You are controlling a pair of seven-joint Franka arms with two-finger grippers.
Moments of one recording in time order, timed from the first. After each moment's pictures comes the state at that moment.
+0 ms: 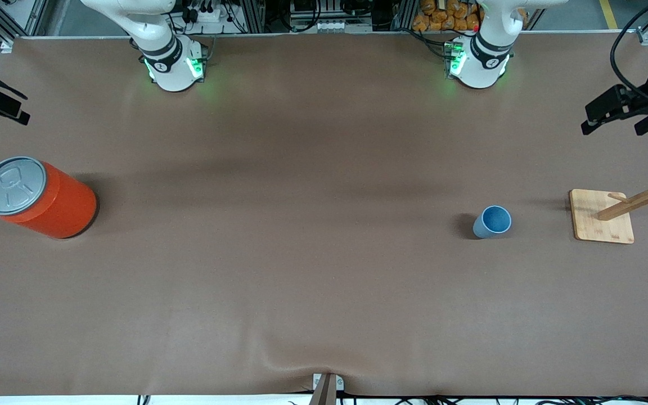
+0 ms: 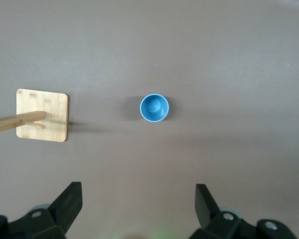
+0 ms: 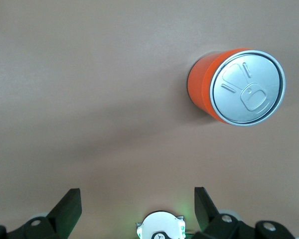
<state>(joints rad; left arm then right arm) -0.05 -0.01 -0.01 -1.47 -0.04 1.47 -0.07 -0.09 -0.04 -0.01 -1.51 0.01 1.33 0.09</state>
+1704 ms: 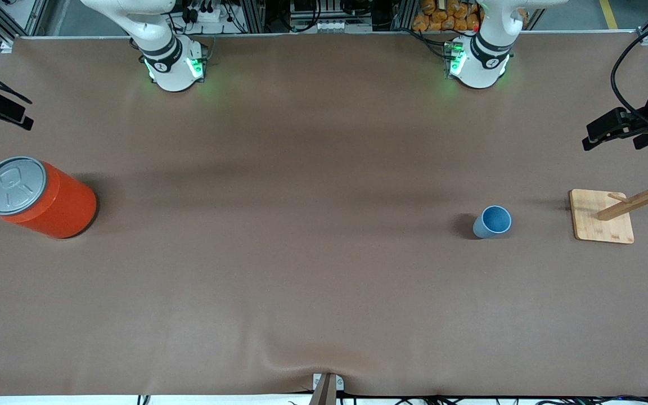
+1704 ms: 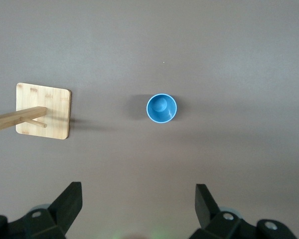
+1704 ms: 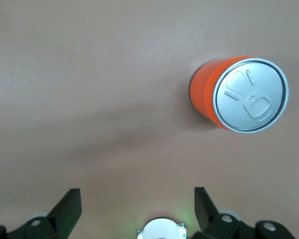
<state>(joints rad) -0.05 0.03 0.02 -1.48 -0.04 1.48 -0.07 -0.09 -0.04 0.00 -1.51 0.01 1.36 0.09</state>
